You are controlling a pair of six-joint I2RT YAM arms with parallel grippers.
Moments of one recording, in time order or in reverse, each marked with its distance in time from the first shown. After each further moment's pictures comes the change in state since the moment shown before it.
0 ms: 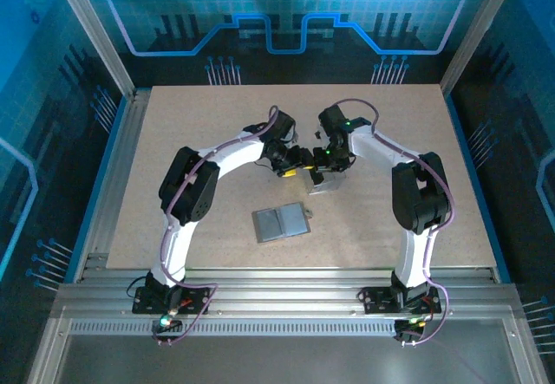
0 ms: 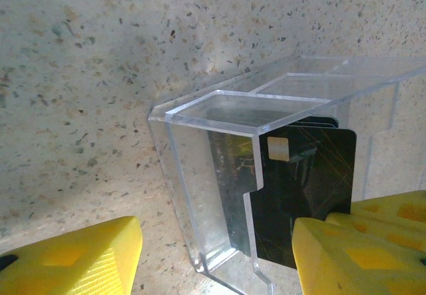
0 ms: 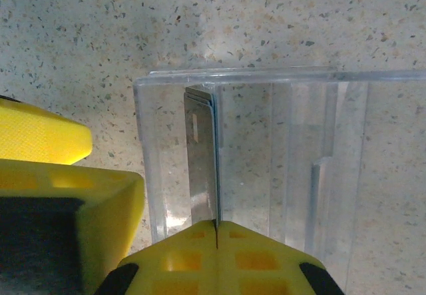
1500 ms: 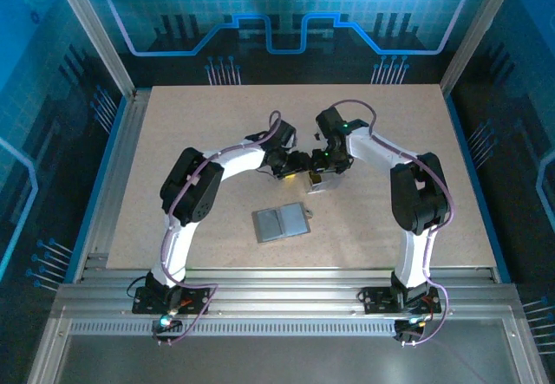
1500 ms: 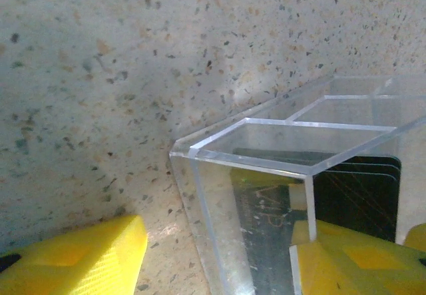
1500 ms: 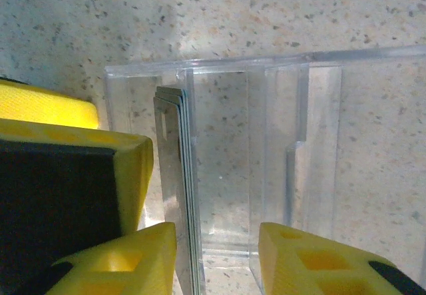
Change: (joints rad) left arm 0.000 -0.002 -0.123 0.180 -0.077 -0.019; right arm 0.018 0.000 -0.014 0.017 0.053 0.003
